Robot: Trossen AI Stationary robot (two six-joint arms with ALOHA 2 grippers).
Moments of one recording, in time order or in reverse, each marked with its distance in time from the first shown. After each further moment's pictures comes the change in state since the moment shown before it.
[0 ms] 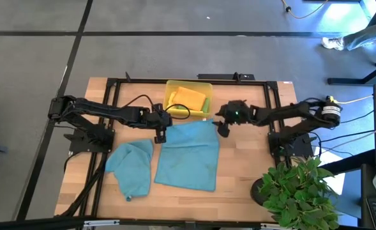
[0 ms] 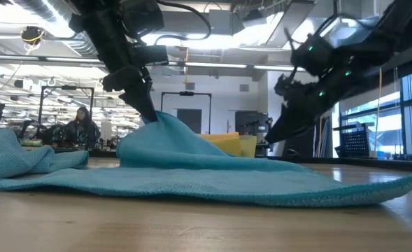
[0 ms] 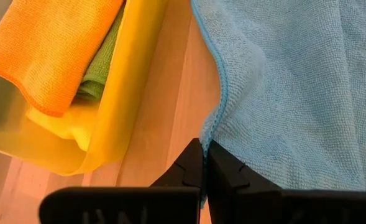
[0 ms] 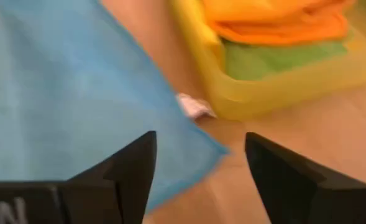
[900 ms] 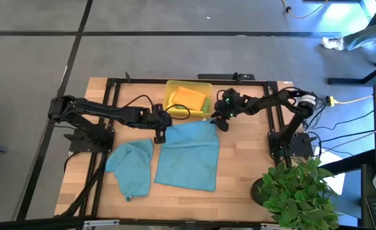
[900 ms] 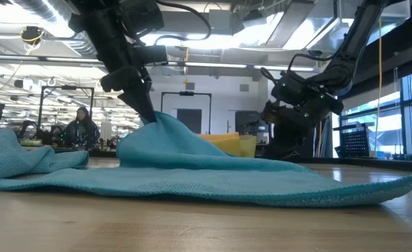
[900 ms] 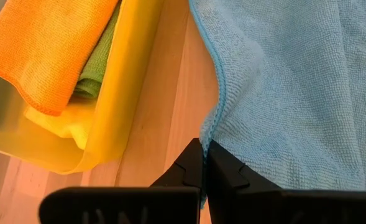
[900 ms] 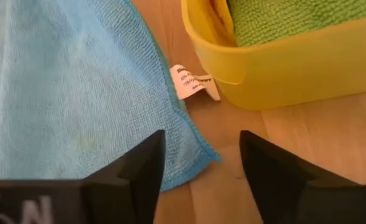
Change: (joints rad) left arm -0.002 0.000 0.000 -0.010 0.003 0.006; right arm -0.225 0.302 0.157 -0.065 -0.446 -0.208
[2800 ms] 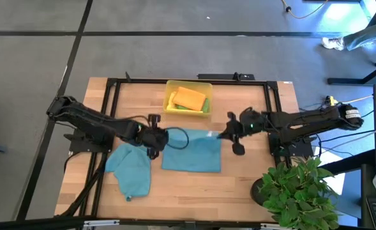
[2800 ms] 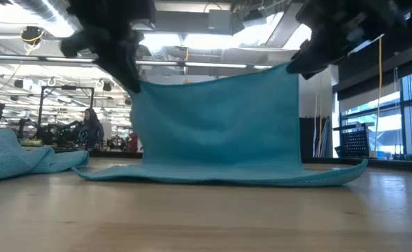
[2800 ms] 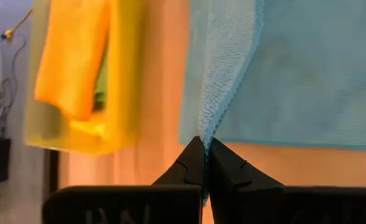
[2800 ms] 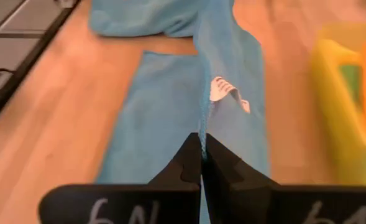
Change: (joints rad) left arm -0.320 -0.003 0.178 -0.348 -0.266 -0.096; right arm 0.570 -0.664 -0.004 -0.354 0.366 0.139
